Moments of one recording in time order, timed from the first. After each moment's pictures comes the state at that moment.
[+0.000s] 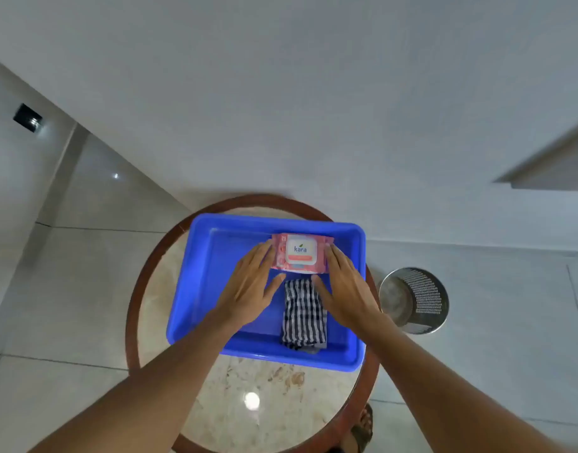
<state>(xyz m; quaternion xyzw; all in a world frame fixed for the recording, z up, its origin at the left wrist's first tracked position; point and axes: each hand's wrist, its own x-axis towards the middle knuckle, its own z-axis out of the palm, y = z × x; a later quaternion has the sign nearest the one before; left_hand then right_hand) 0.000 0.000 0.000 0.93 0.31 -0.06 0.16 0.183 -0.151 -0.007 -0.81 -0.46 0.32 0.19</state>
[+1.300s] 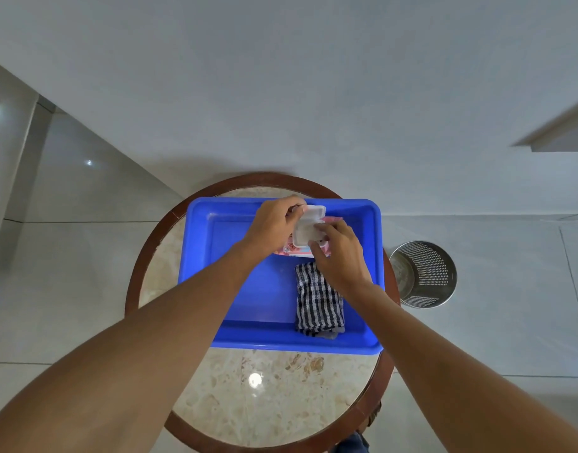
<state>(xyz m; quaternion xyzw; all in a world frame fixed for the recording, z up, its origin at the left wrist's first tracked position) 0.077 0.065 -0.001 0.85 0.33 0.04 0.40 0.159 -0.097 -0.020 -0.85 -0.35 0.28 0.27</state>
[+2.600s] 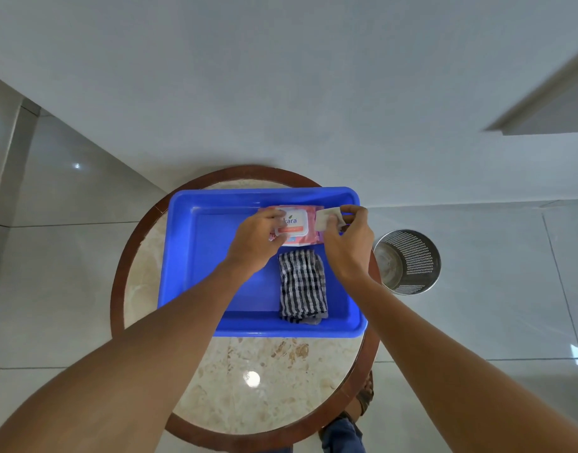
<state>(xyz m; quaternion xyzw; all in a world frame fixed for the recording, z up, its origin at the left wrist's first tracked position) 0.044 0.028 -0.022 0.90 0.31 -0.01 0.31 0.170 -0.123 -0.012 -0.85 -0.06 0.23 0.47</state>
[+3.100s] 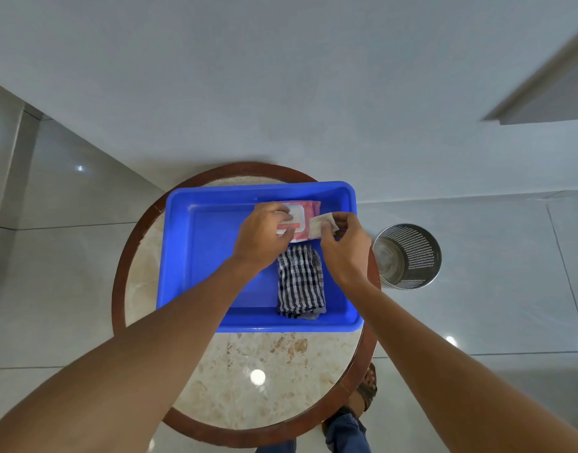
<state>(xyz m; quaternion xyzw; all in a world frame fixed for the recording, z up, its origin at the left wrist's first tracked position) 0.060 0.009 -0.004 0.91 0.31 0.02 0.27 0.162 -0.140 -0.012 -0.84 -0.07 0.25 0.48</state>
